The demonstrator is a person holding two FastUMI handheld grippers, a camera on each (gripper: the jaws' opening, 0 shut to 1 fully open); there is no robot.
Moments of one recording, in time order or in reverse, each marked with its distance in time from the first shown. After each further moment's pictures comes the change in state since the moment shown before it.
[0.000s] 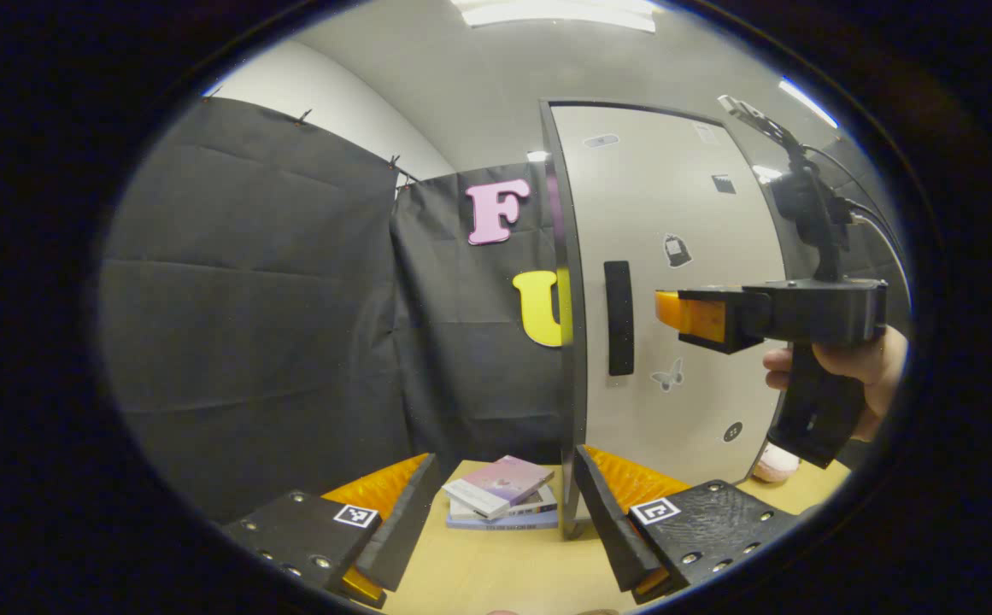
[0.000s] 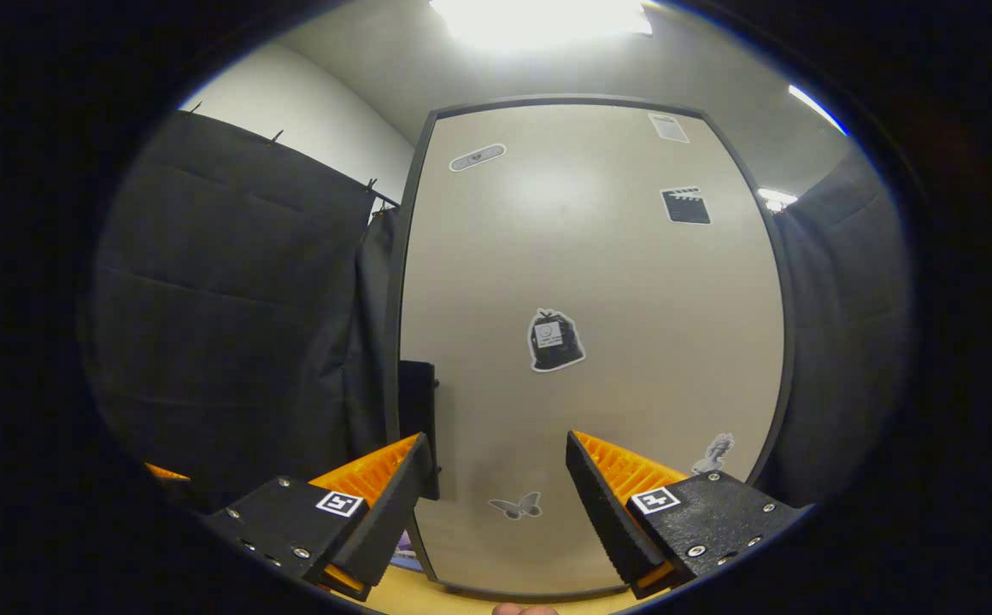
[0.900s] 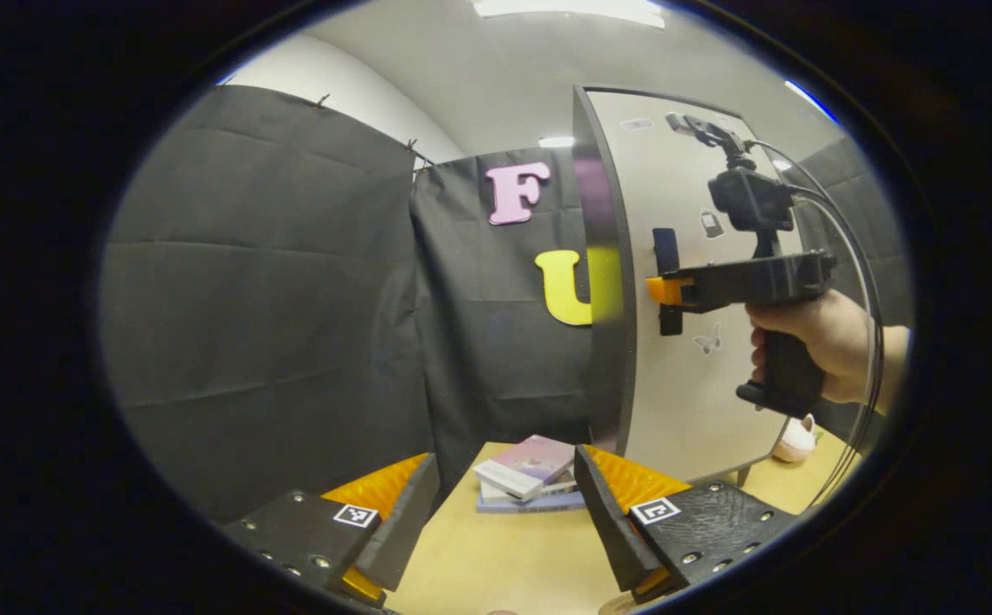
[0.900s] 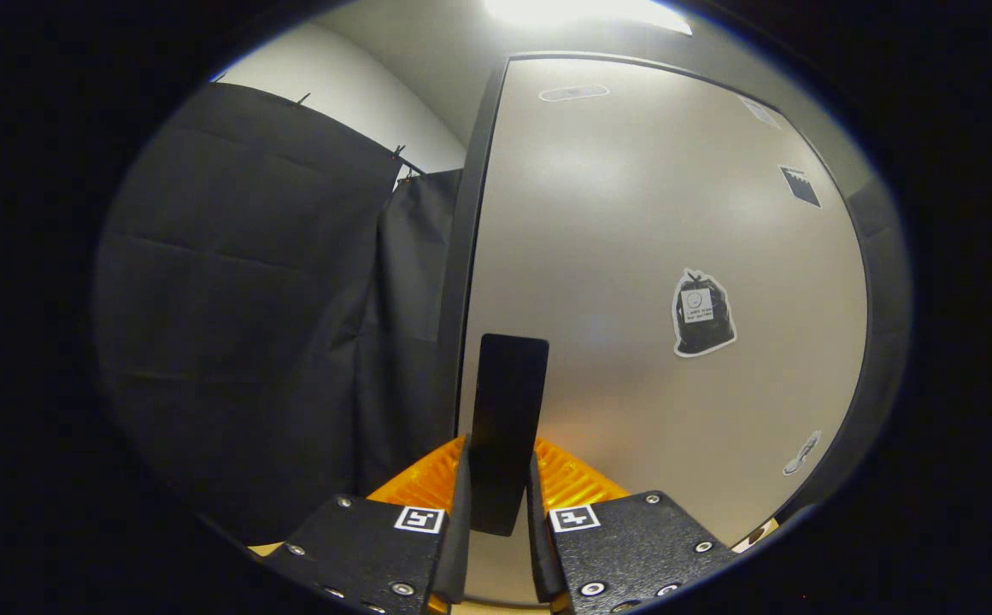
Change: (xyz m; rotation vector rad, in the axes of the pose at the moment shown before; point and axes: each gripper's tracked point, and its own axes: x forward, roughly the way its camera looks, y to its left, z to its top) left arm 0.000 0.057 -0.039 -0.012 0.048 0.032; right arm 0.060 0.051 -0.029 -0.054 0.102 0.045
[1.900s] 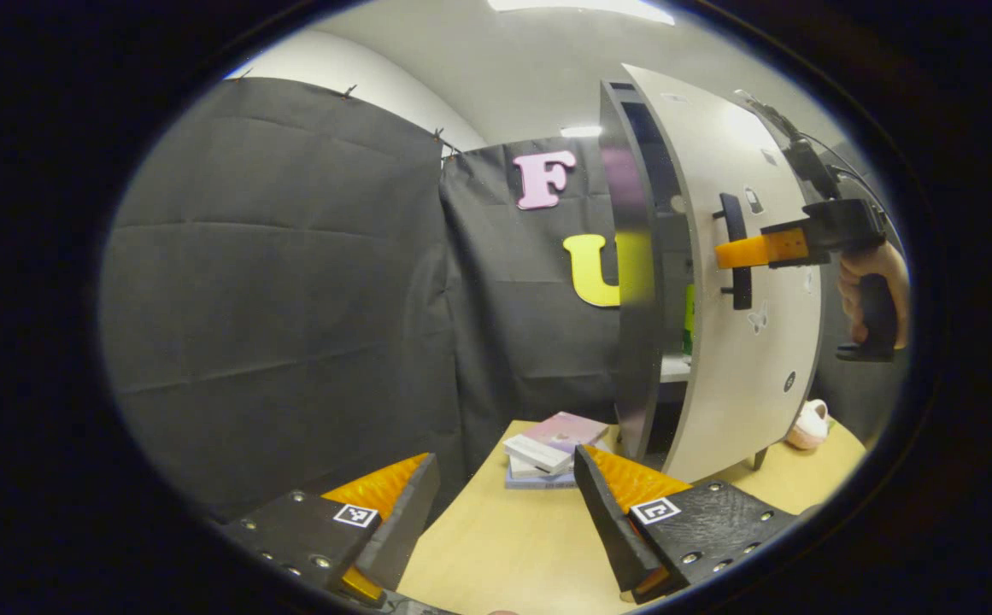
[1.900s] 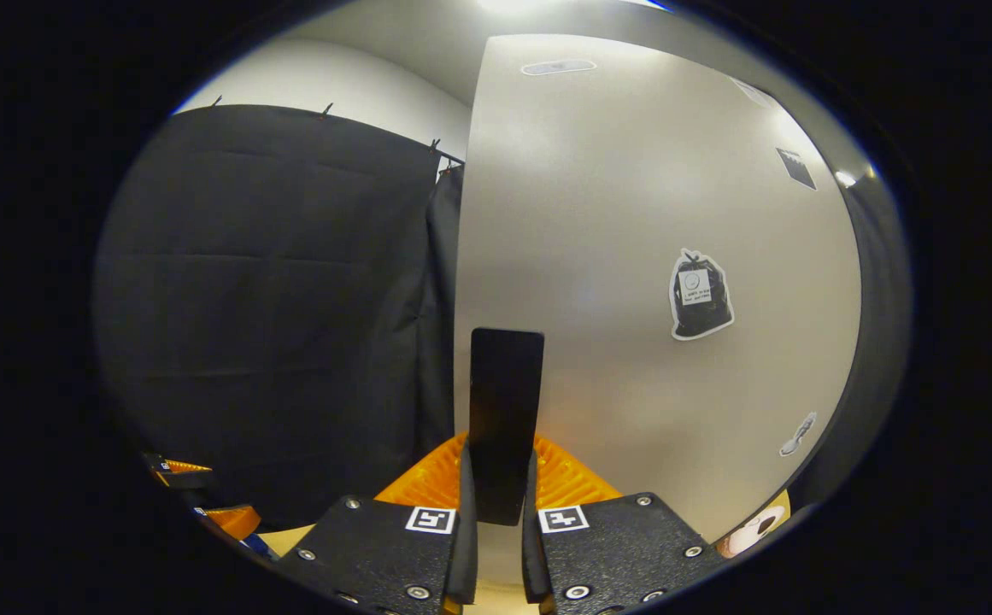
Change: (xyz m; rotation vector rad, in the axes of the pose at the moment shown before) left arm -0.046 0.033 -0.035 -0.004 0.052 0.068; right arm -0.053 0.012 0.002 0.025 0.068 0.221
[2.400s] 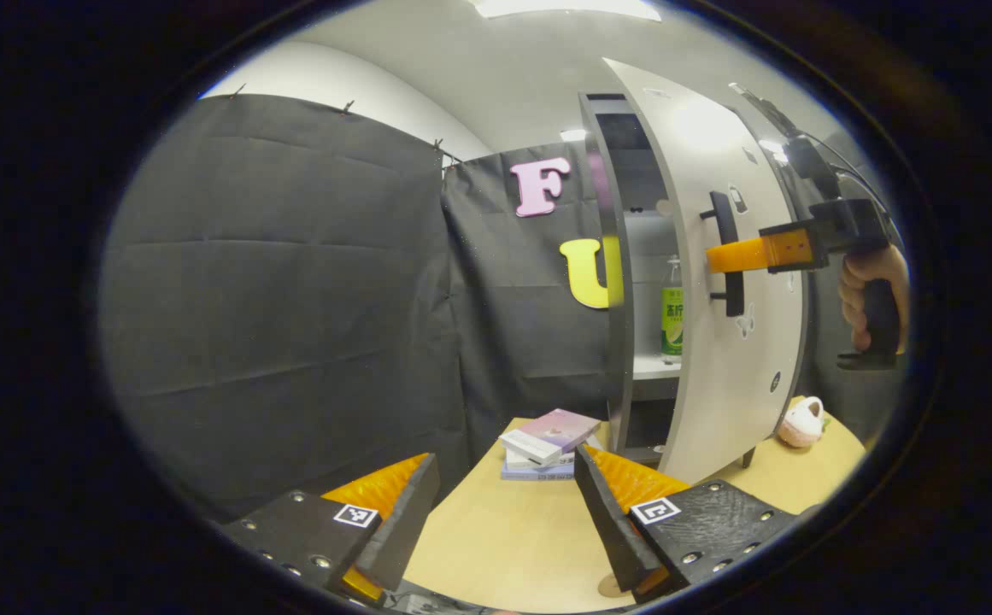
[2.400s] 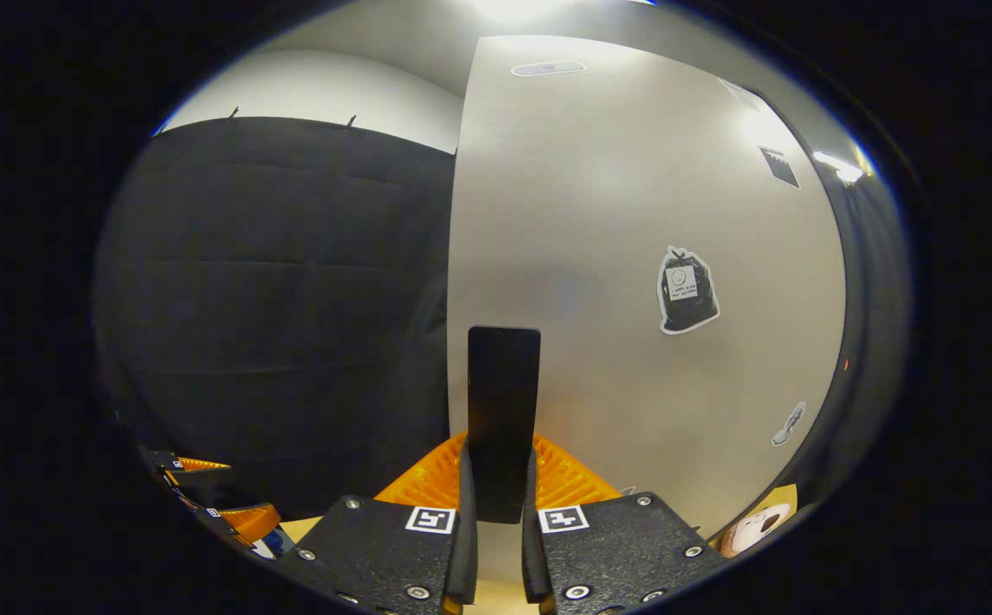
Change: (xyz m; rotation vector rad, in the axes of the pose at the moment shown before) left arm -0.064 -0.040 0.017 0.001 -0.015 0.039; right arm -0.013 -0.005 -0.003 0.000 -0.012 0.119
